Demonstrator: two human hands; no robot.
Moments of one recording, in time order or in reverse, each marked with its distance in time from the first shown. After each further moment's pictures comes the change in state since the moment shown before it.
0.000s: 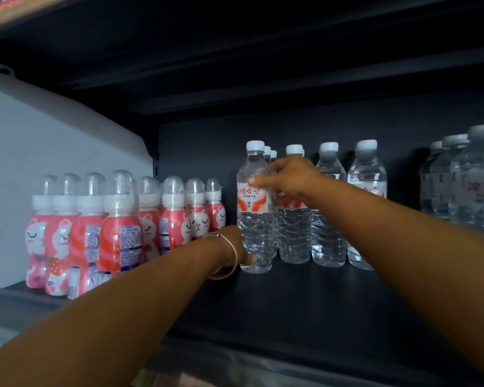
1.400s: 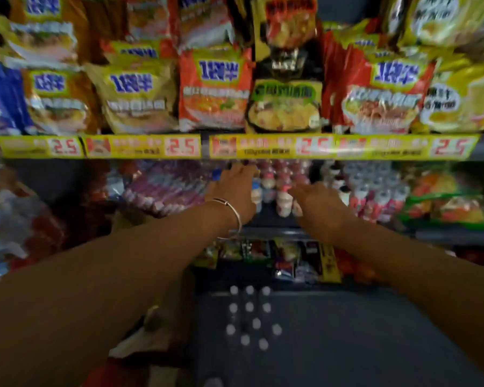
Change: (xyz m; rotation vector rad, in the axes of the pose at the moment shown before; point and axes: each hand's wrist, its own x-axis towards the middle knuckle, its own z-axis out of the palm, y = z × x) left_hand -0.432 0.179 0.424 0.033 -0.280 0.106; right_hand -0.649 0.341 -0.057 -0.892 -0.536 0.233
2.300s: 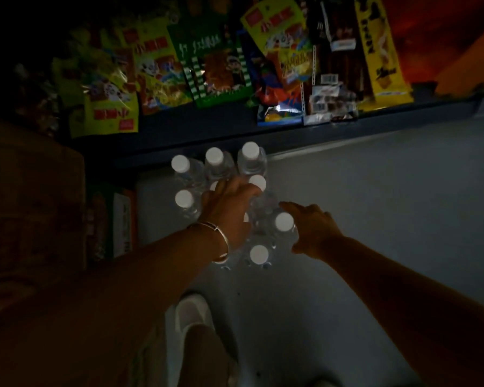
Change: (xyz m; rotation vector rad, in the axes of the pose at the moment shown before) left_hand -0.023 -0.173 0.573 -0.009 -0.588 0.088; right_hand -0.005 0.009 0.647 0.353 -0.652 0.275
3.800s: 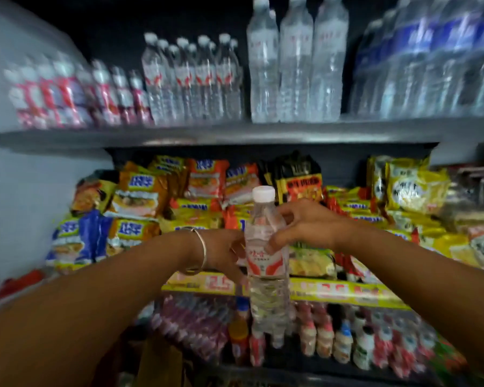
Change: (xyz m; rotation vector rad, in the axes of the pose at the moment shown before) left_hand -0.426 0.186 -0.684 -0.201 0.260 0.164; right_hand -0.560 -0.285 -0.659 0.376 0.545 -0.770
